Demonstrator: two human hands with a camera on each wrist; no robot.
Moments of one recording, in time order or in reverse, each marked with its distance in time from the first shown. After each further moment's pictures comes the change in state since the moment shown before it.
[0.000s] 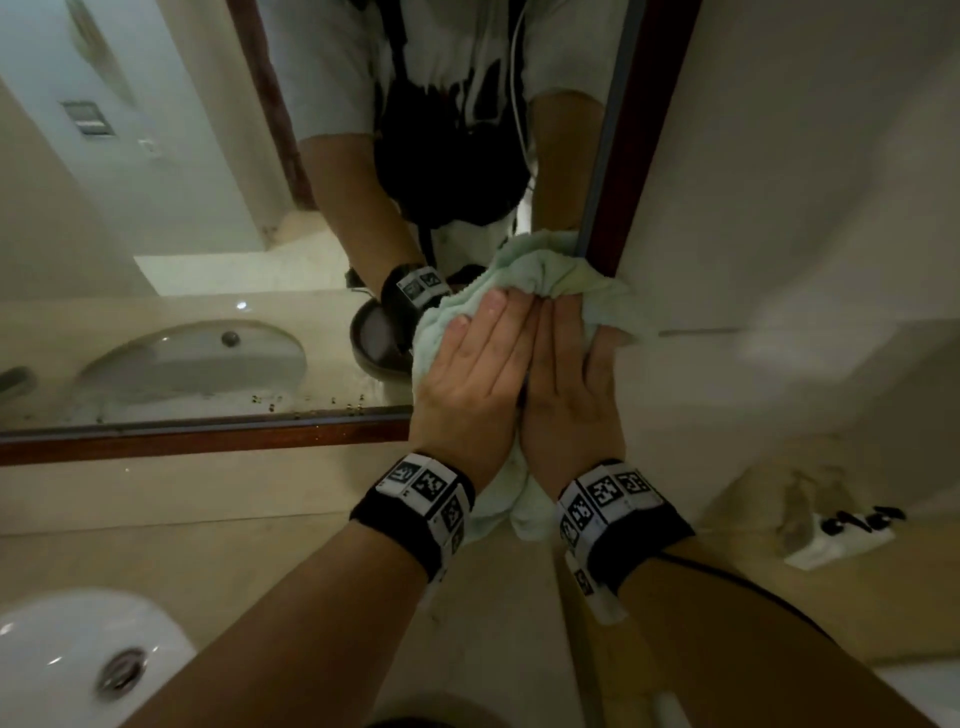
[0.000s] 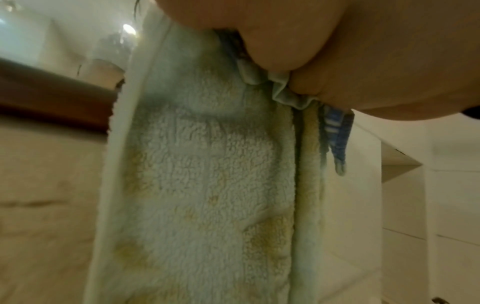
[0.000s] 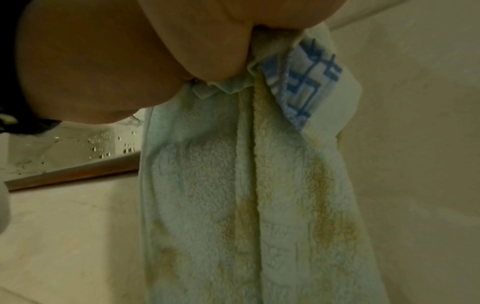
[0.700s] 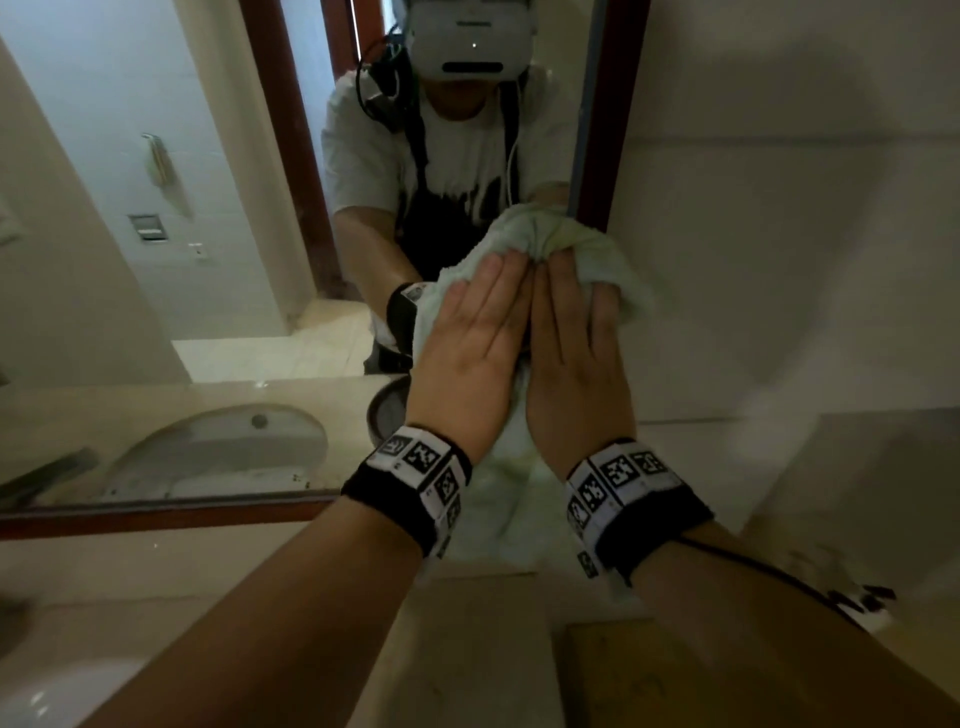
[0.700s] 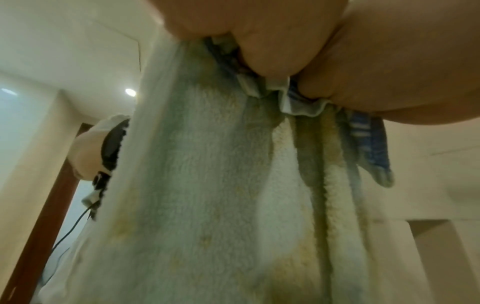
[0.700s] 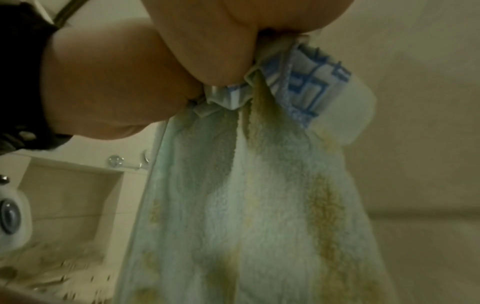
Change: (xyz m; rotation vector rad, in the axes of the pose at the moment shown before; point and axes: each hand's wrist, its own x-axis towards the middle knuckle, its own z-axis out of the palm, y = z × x) left_hand 0.126 -0.007 -0.076 -0.119 0.039 0.057; right_hand 0.071 0.000 -0.135 -0.036 0.240 -0.097
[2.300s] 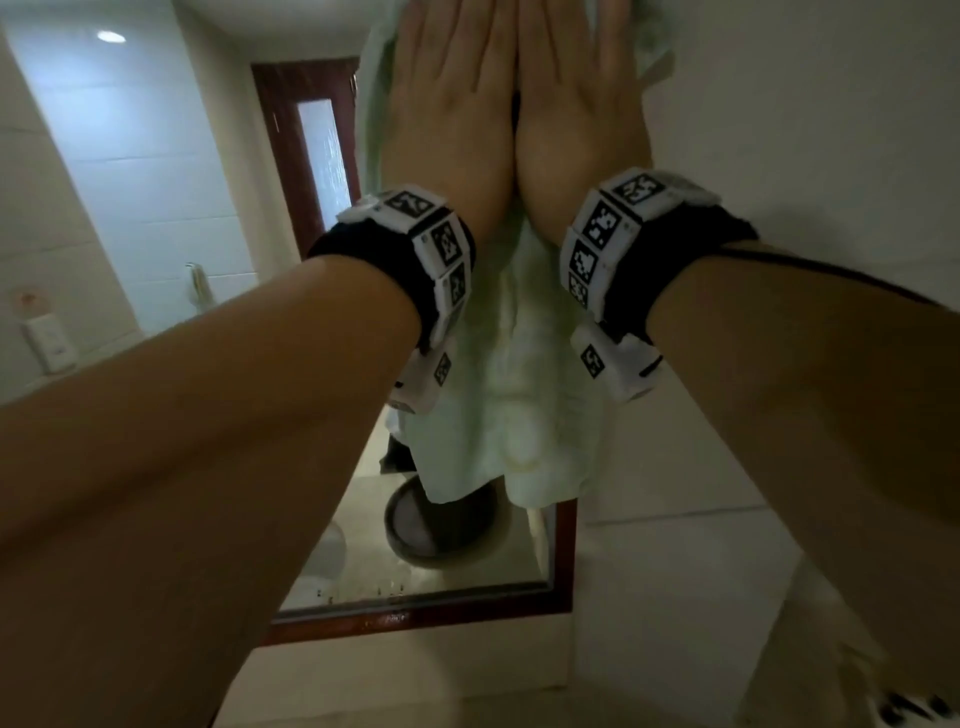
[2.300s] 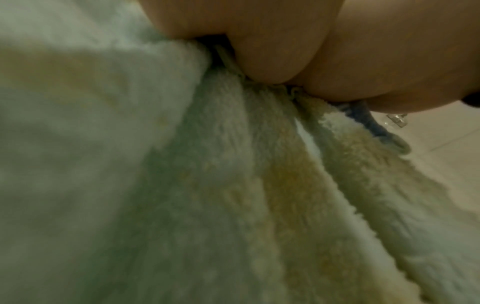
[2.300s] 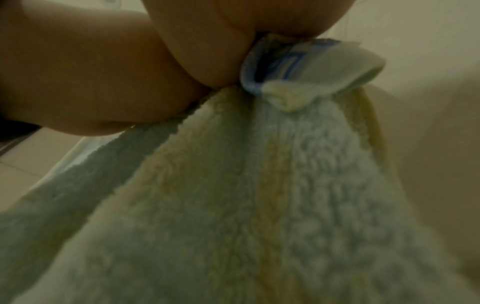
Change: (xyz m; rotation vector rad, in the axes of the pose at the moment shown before) left_hand 0.259 -0.013 -0.121 0.487 0.217 -0.012; right_hand 0.226 0.020 -0.185 -0.127 0.571 -0.047
